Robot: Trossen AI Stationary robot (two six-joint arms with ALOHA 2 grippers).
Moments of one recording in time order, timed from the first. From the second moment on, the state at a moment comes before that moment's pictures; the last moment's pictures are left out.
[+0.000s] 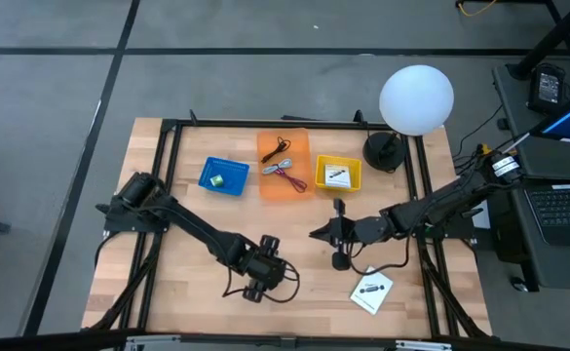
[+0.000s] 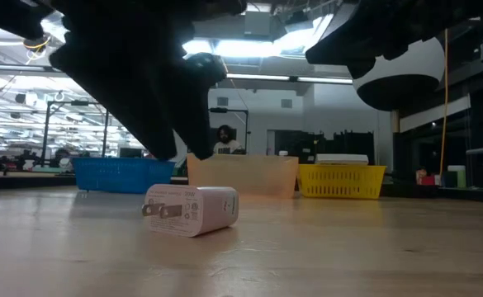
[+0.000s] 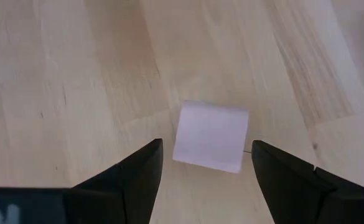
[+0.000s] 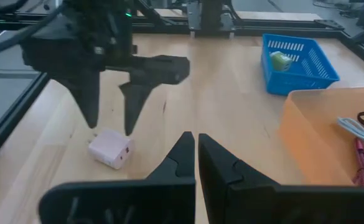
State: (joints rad) left arm -0.46 1.91 1.32 -0.52 -0.16 -0.15; right arm 0.40 1.38 0.66 0.30 0.40 0.16
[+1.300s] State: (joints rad) left arm -0.43 2.00 1.32 -0.47 -0.07 -0.13; right arm 0.40 1.41 0.66 0.28 0.40 0.23
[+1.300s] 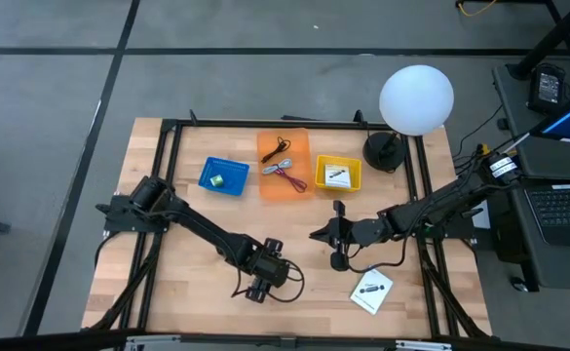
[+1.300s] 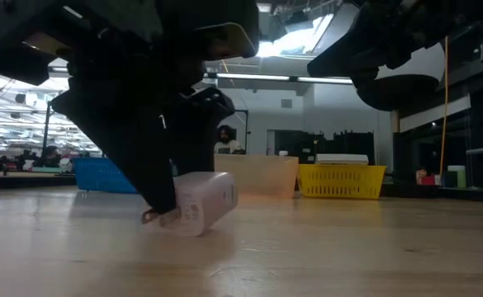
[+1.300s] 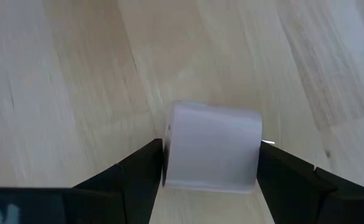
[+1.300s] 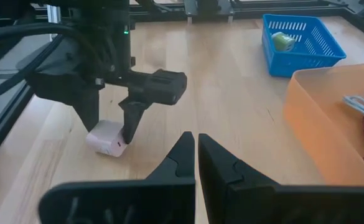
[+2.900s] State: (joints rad) left arm -0.40 1.65 1.21 -0.58 -0.16 -0.04; right arm 0.42 1.41 0.66 0.27 0.40 0.23
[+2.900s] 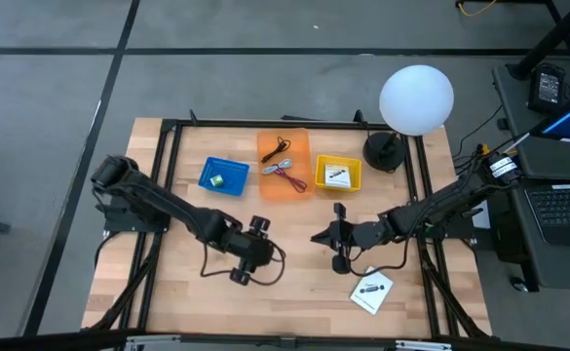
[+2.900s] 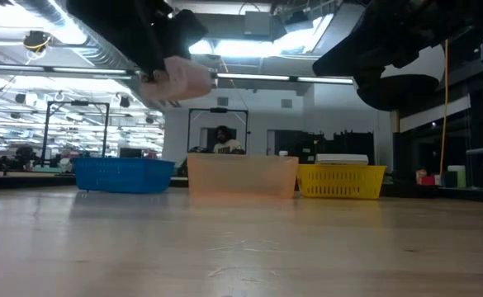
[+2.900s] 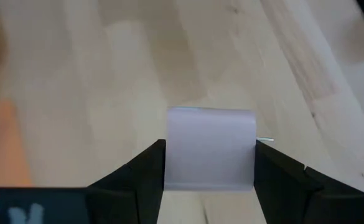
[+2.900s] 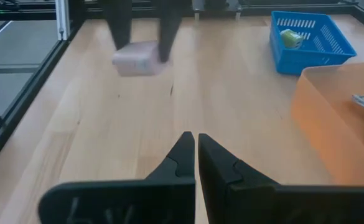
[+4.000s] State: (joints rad) left arm -0.22 1.30 0.44 0.42 -0.14 -0.07; right arm 0.42 1.41 0.66 0.27 0.40 0.23
